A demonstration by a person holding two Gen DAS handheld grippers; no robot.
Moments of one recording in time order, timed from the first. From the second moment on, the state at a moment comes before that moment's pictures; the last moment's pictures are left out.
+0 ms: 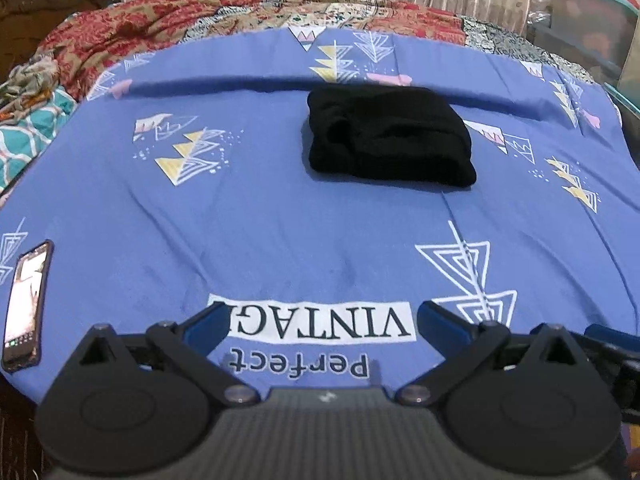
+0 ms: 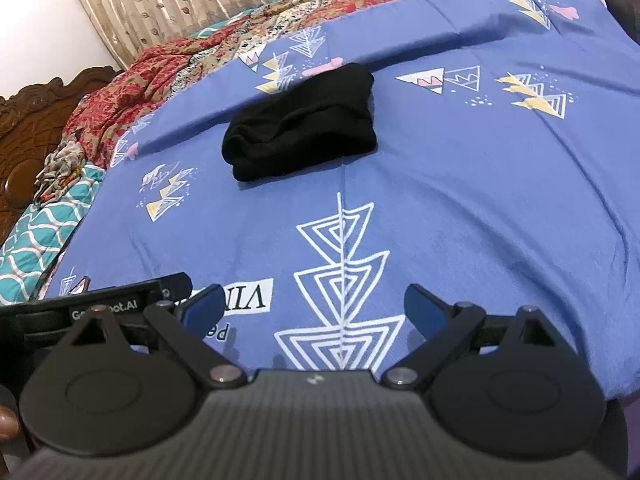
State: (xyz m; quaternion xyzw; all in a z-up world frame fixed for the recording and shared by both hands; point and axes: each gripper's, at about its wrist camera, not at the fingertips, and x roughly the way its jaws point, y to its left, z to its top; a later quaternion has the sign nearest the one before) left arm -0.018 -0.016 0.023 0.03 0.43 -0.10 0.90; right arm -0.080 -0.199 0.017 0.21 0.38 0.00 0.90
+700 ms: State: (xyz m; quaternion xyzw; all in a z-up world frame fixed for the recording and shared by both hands) left arm -0.006 -0.007 -0.004 -0.02 0.51 -0.10 0.86; right arm -0.076 -0.203 0.010 0.20 0.40 -0.01 0.89
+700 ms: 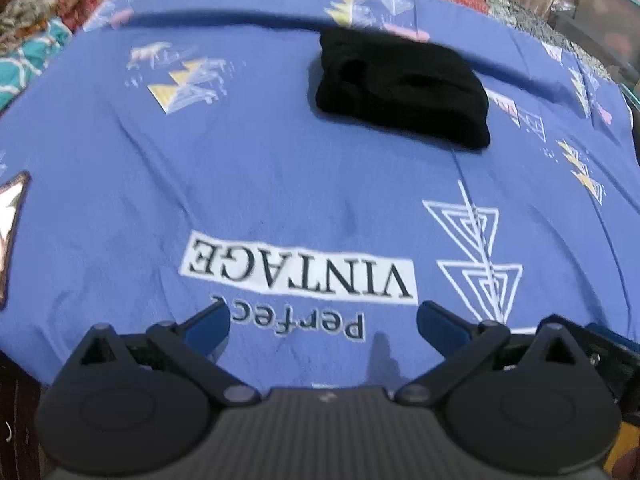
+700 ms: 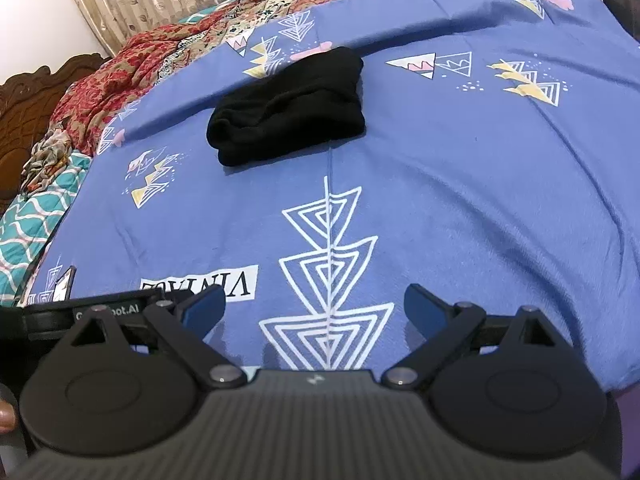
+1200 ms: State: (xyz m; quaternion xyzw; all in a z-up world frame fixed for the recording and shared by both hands) left arm -0.007 -0.018 -0.013 0.04 0.50 -0.10 0.86; right arm -0.075 -0.207 0.004 0.21 0.41 -0.02 0.89
